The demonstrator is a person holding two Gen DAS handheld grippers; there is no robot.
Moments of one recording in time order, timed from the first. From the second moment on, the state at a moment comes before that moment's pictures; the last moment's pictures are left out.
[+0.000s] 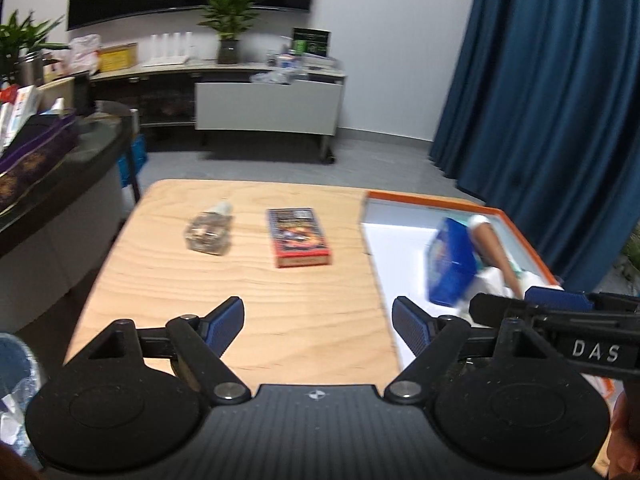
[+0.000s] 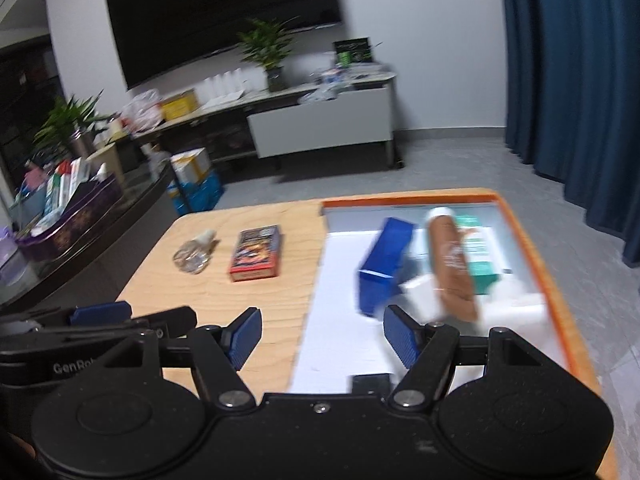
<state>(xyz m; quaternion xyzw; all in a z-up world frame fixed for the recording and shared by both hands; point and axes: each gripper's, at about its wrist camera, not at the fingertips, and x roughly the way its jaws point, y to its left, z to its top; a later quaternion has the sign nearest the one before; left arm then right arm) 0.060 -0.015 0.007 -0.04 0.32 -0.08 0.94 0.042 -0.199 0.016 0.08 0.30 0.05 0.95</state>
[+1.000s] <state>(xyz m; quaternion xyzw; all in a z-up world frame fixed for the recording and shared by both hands) 0.207 0.046 -0.054 0.01 0.35 -0.05 0.94 0.187 -0.129 -0.024 0.07 0.37 0.08 0.92</state>
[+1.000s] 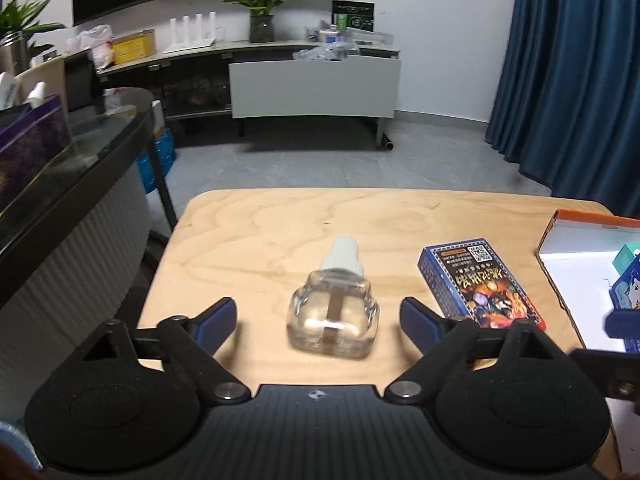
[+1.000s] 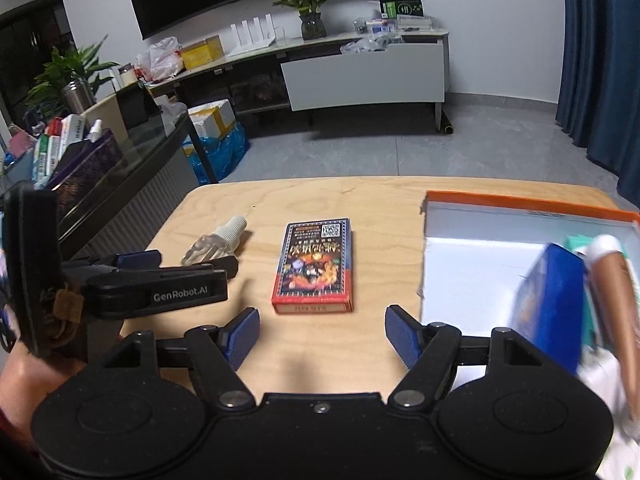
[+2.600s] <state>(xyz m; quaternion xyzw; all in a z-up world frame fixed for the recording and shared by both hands) 0.090 0.009 0.025 -0.03 0.26 -0.07 0.96 0.098 -0.141 0.034 0.05 0.29 0.08 0.95</state>
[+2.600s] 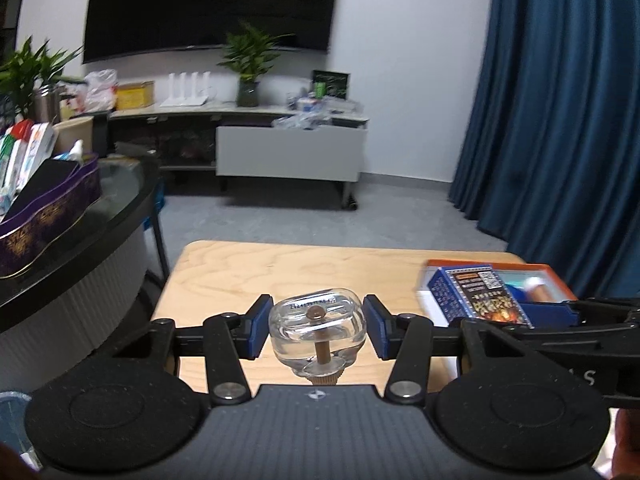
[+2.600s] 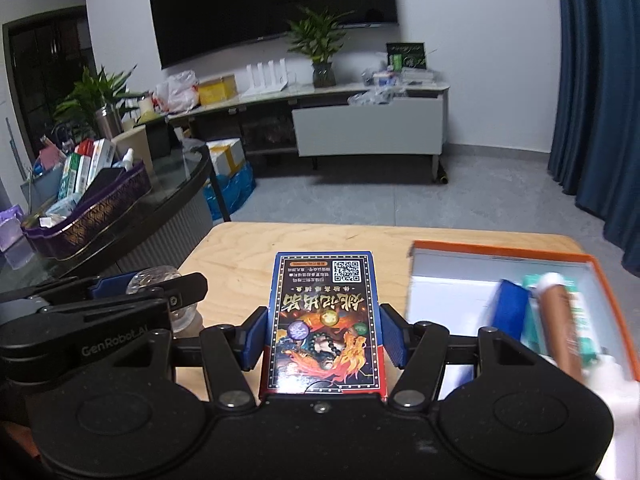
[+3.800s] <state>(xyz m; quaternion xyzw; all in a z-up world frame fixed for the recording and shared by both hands) 0.037 -0.124 0.017 0.00 0.26 -0.25 0.93 -0.034 -0.308 0.035 0.12 0.25 -0.06 0.96</state>
